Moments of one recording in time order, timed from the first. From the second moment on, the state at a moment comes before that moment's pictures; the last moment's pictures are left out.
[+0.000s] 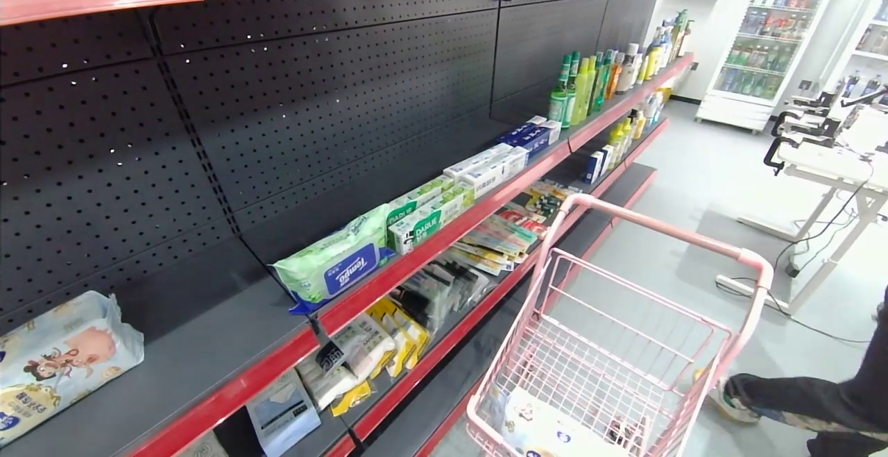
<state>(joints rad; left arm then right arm) 0.18 0.00 0.00 0.00 0.02 0.01 0.01 0.07 -0.10 -0.01 0.06 0.01</state>
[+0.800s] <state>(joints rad) 0.18 0.00 0.00 0.00 0.02 0.01 0.10 1.61 -0.62 -0.03 0.21 -0.27</state>
